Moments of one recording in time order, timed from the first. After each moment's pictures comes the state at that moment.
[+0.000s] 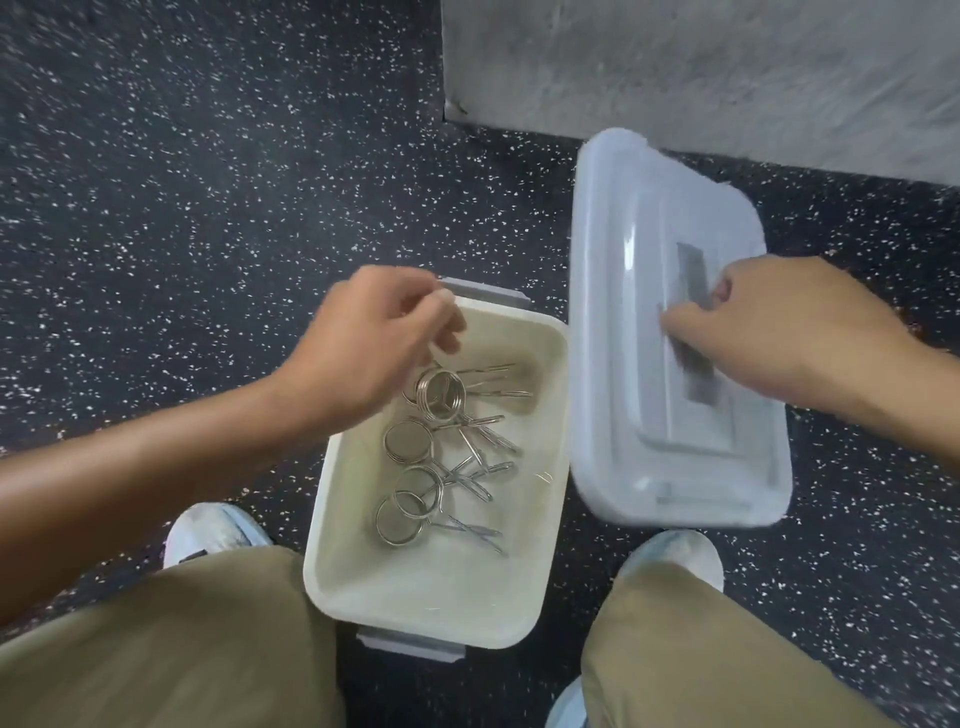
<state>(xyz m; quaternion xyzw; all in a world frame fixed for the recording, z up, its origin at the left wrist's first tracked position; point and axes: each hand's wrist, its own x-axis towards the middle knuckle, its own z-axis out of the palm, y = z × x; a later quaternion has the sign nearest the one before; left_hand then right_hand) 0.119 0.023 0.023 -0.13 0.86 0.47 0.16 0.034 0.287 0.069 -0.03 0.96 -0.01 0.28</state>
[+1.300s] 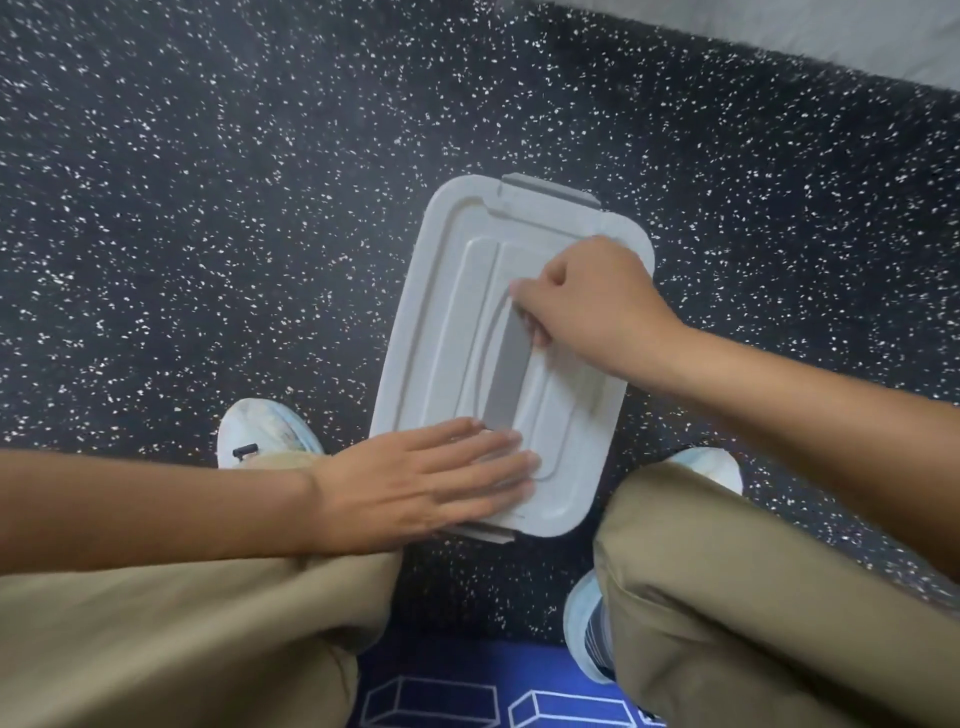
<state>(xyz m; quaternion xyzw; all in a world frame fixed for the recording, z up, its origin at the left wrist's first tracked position) 0.284 0.000 -0.046 0.48 0.86 0.08 0.14 0.111 0.171 -0.001 -0.08 0.91 -0.24 0.33</state>
